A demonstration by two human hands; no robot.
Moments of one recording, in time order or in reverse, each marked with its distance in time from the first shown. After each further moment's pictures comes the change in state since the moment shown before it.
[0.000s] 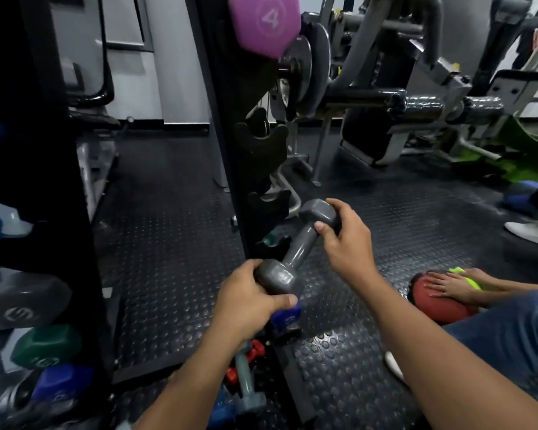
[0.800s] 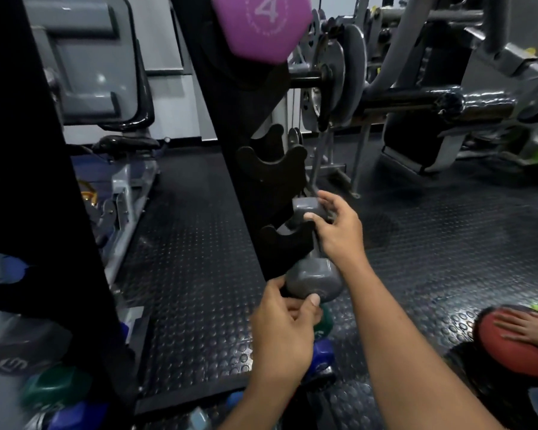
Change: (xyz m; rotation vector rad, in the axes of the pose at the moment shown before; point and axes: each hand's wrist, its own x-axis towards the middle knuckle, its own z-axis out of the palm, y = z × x) left_hand 0.043 0.016 0.052 -0.232 0.271 0.044; right_hand 0.100 0.007 0.079 0.451 -0.086 0.115
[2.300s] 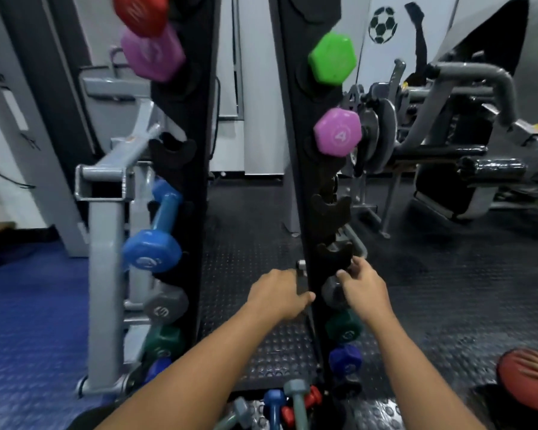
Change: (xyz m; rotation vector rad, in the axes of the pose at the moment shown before) left_hand 0.011 0.070 -0.111 1.132 -0.241 0.127; right_hand -0.121 -0.081 -0.010 -0.344 -0.096 0.254
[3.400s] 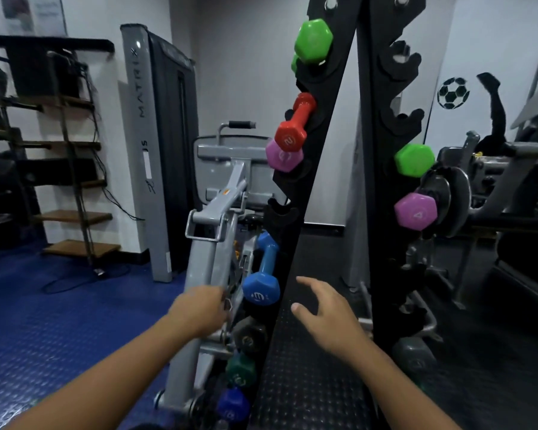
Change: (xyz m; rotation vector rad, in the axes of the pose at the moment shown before) left_hand -0.165 -0.225 -0.146 0.269 0.241 -0.324; right_hand -0.141 -0.175 0.065 -0.091 -0.360 -0.723
